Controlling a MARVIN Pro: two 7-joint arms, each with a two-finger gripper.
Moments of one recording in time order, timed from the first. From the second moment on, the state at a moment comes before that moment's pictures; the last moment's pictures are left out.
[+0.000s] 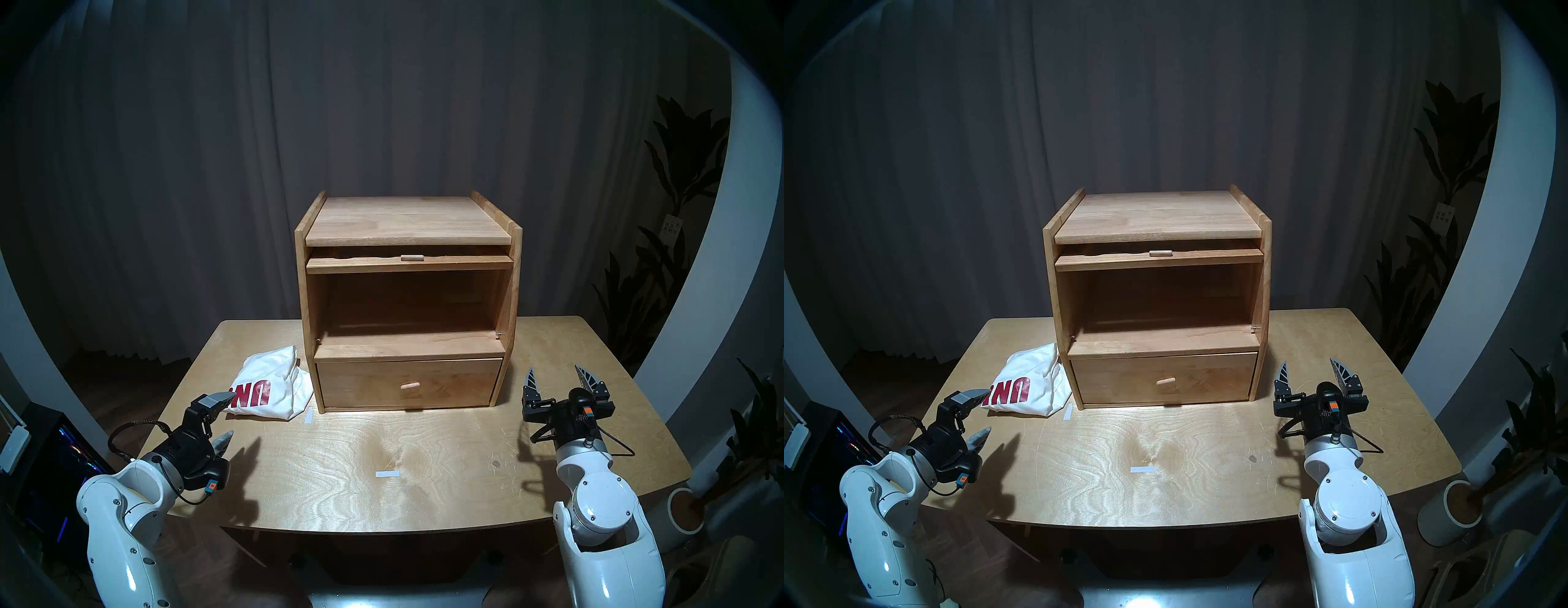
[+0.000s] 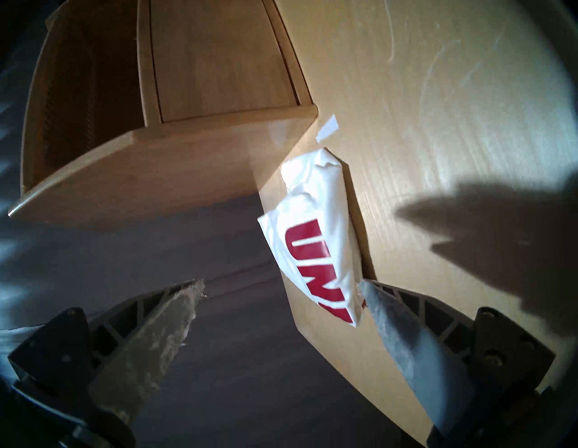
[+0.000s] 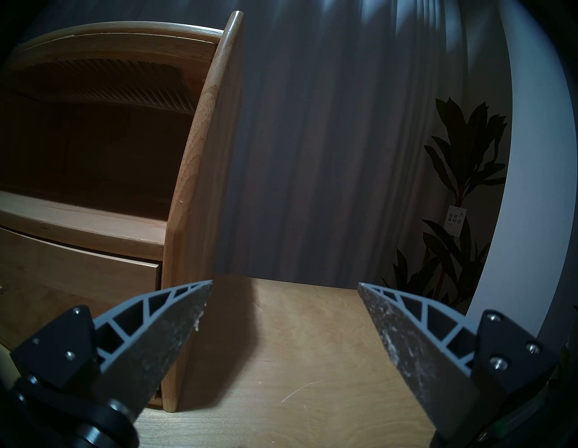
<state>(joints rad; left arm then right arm) 1.92 -1.68 -2.22 -2.05 1.60 -0.88 -0.35 -2.01 -1.49 1.67 -1.98 -0.09 -0.05 -0.10</state>
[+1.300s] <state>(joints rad) 1.92 -1.69 -1.95 -2.03 1.56 -0.51 -0.52 -2.01 -1.49 1.67 -1.98 -0.09 -0.05 -0.10</state>
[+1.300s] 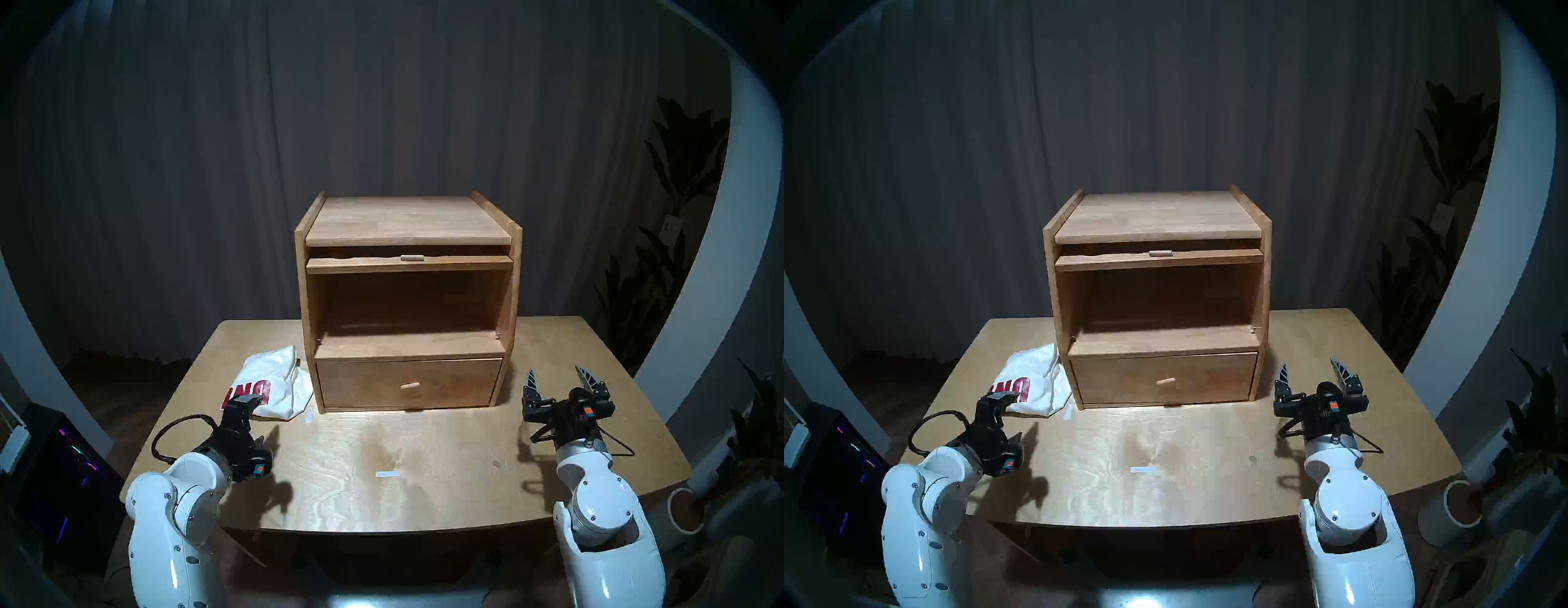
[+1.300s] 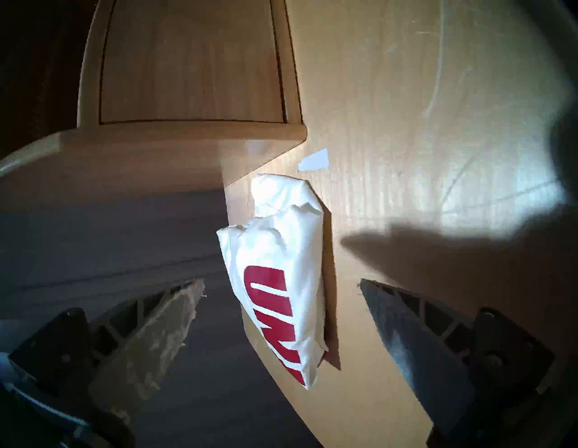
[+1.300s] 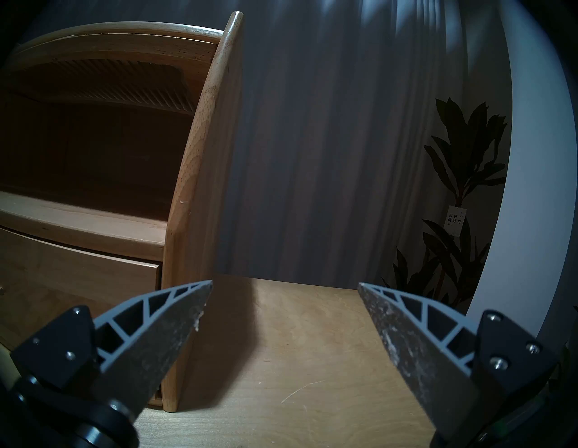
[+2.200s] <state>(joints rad) 2.01 -1.67 -1.71 -2.02 1.47 -0.10 -0.32 -2.01 -1.49 1.67 -1.98 -0.09 -0.05 -0.10</state>
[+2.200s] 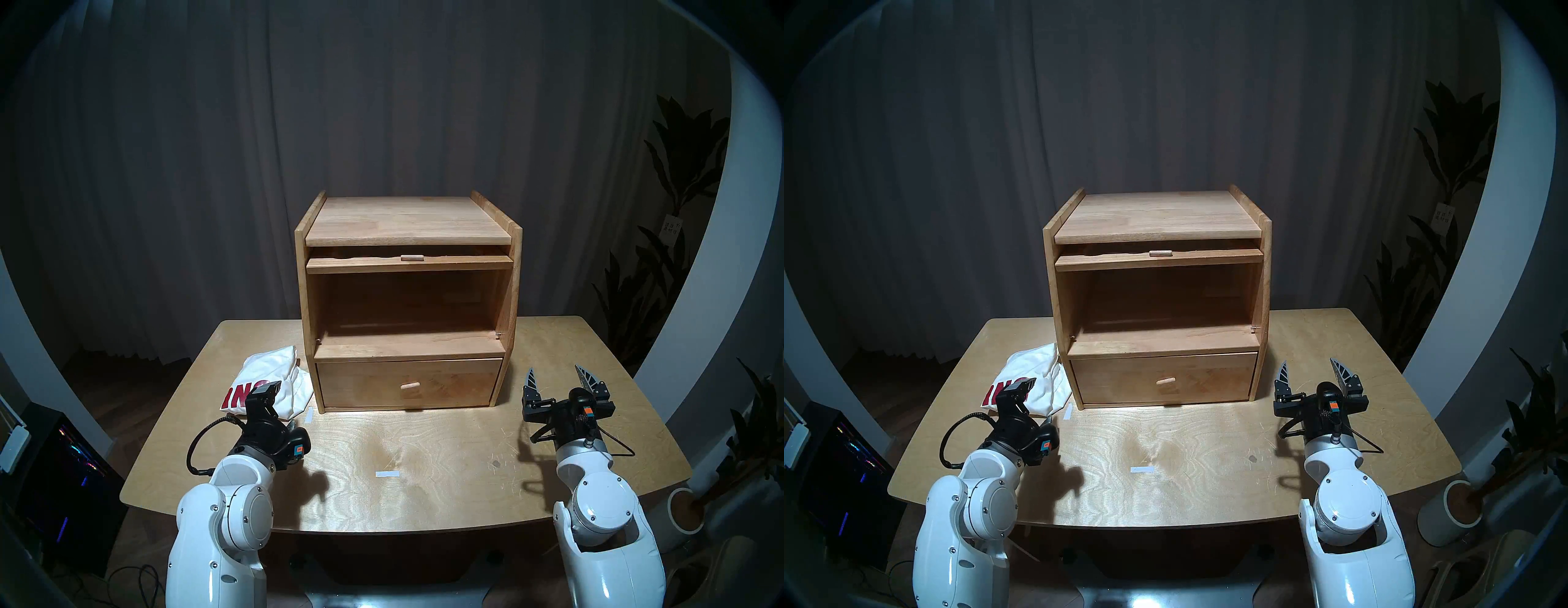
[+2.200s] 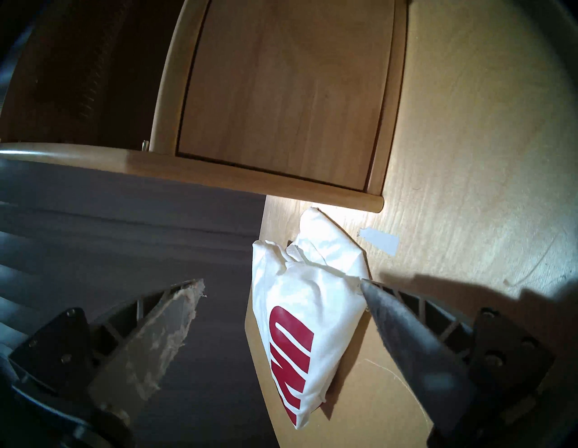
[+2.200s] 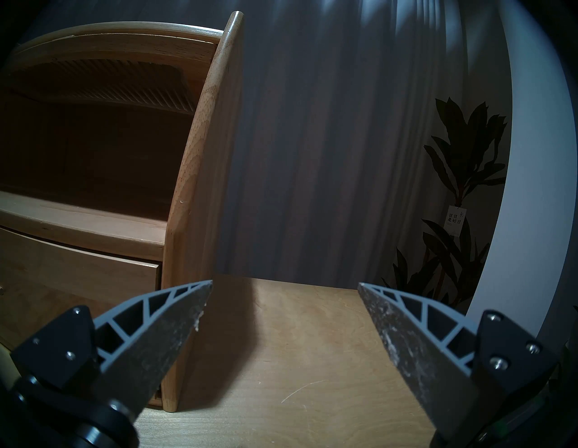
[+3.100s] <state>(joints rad) 2.03 -1.68 -1.76 -2.05 1.35 -0.14 -0.35 -2.01 -1.49 1.67 -1.98 -0.09 -0.05 -0.10</state>
